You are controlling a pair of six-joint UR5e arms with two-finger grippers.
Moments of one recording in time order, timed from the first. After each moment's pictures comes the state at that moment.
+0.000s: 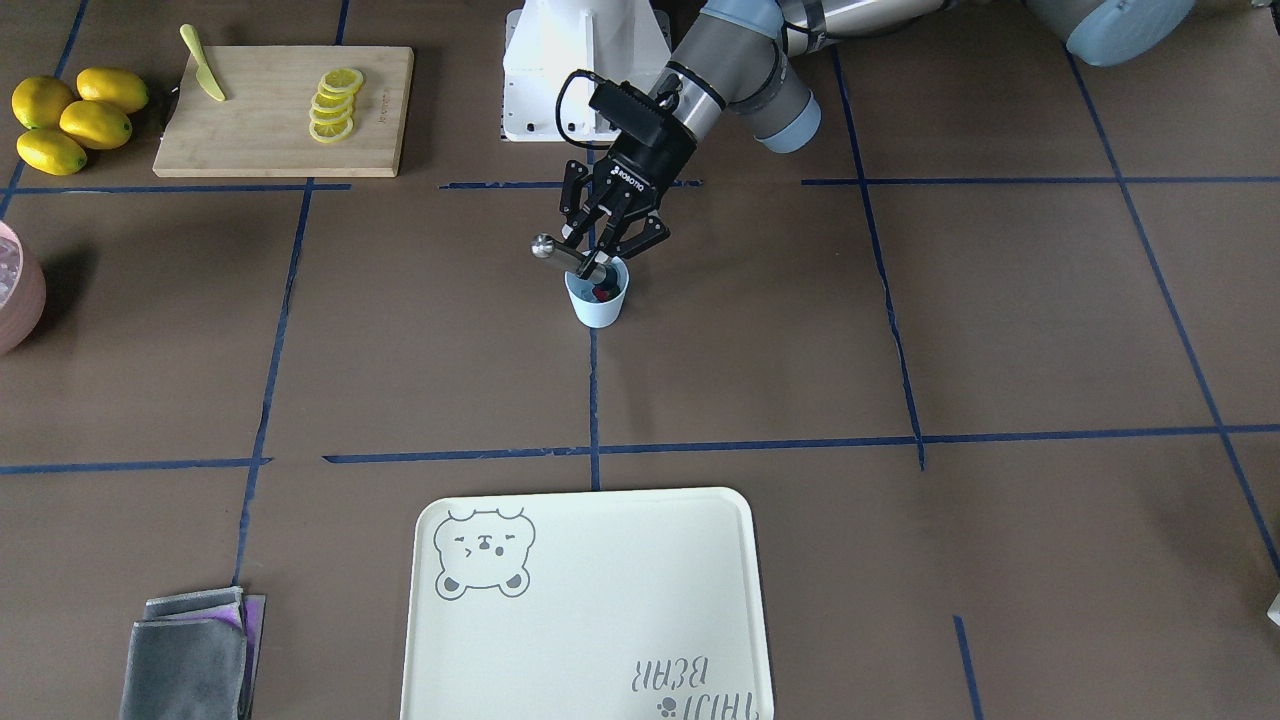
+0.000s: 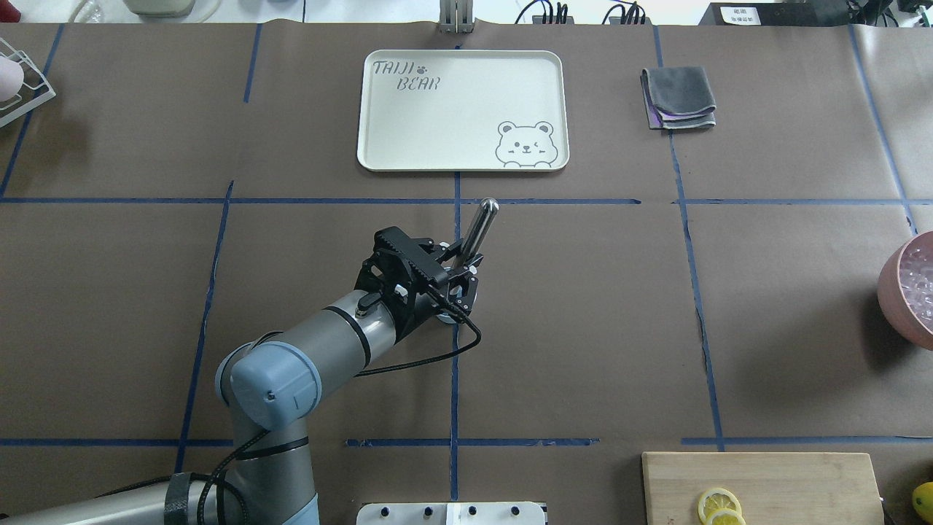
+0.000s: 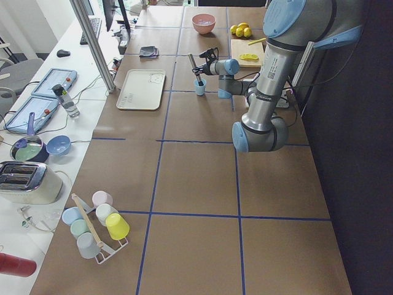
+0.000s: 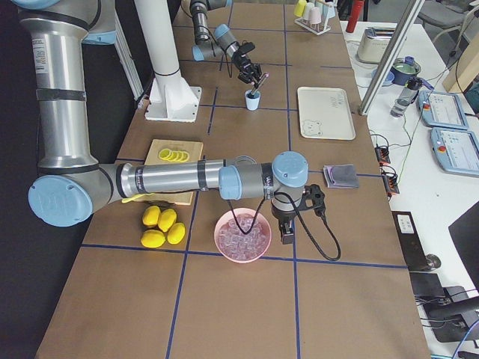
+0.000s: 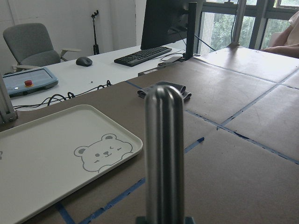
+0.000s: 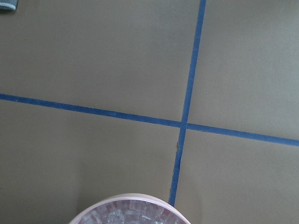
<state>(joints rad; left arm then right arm) -0.28 -2.13 -1.61 -2.64 -1.15 -0.51 1.54 -1.55 1.67 -1.56 2.35 -0.03</state>
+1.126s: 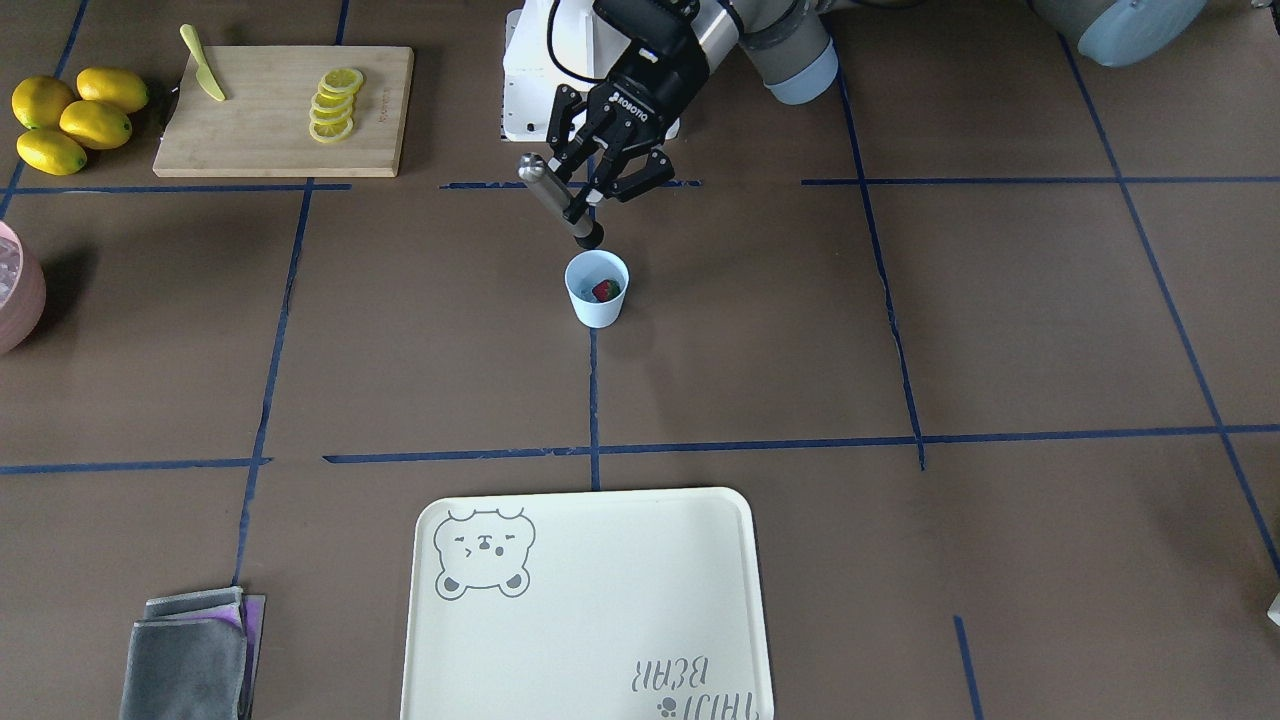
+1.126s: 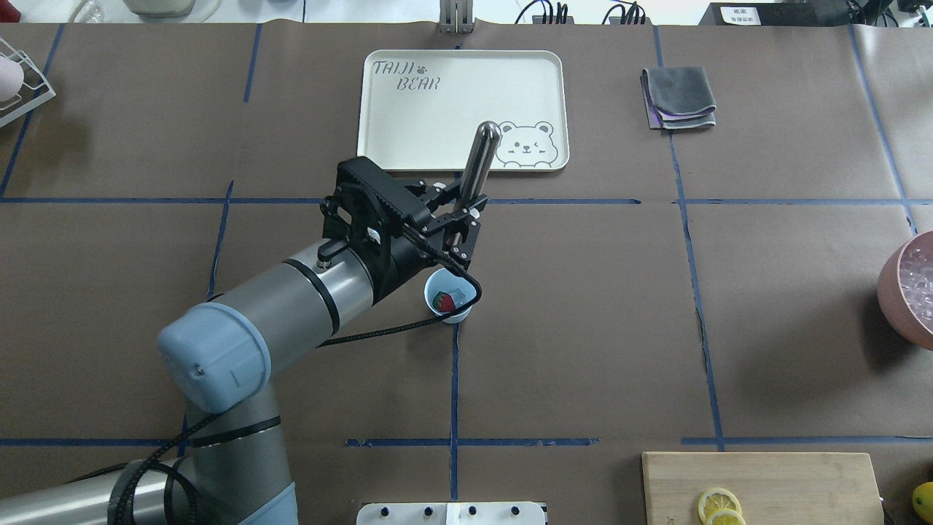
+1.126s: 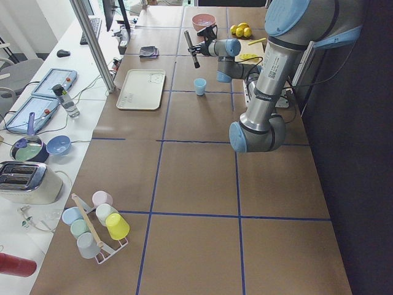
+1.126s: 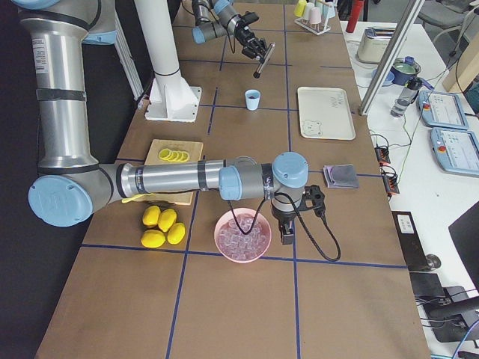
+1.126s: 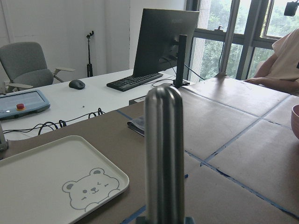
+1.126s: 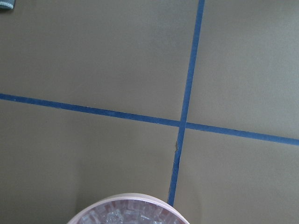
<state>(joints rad) -0.37 -2.11 -1.89 -2.41 -1.16 -0.54 1.54 -1.55 1.67 -1.56 2.35 -0.03</state>
